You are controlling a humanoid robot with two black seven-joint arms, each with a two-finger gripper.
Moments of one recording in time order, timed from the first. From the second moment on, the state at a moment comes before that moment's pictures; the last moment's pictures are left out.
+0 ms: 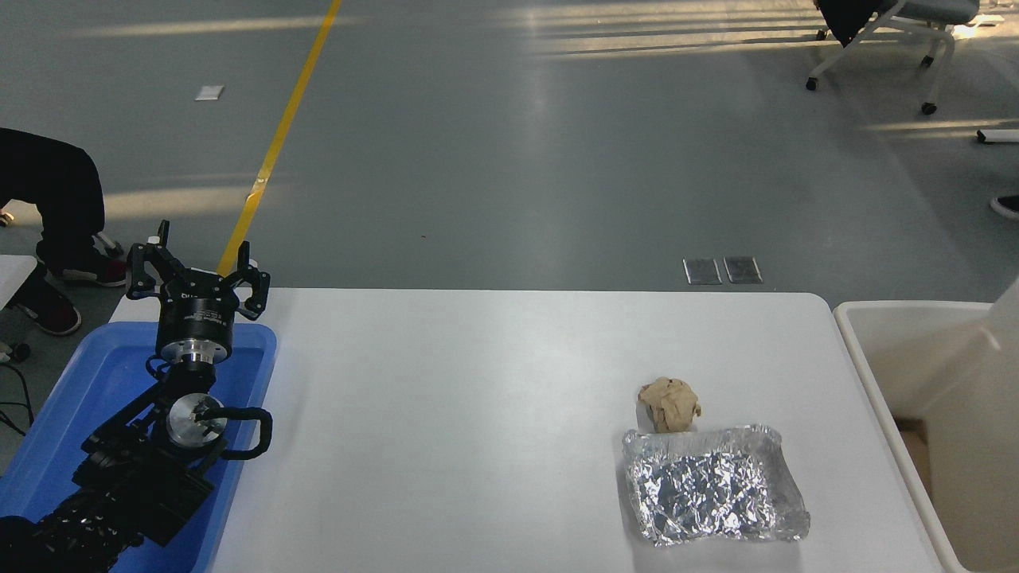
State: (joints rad) left arm -0.61 0.18 -0.96 -0.40 -0.12 -0.52 -0.59; right arm 1.00 -0.73 -0.77 0.32 -0.32 0.34 0.09
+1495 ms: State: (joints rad) left arm -0.61 0.18 -0.96 -0.41 -0.12 -0.52 -0.59; right arm 1.76 -0.73 -1.20 1.04 -0.43 0.35 0.03
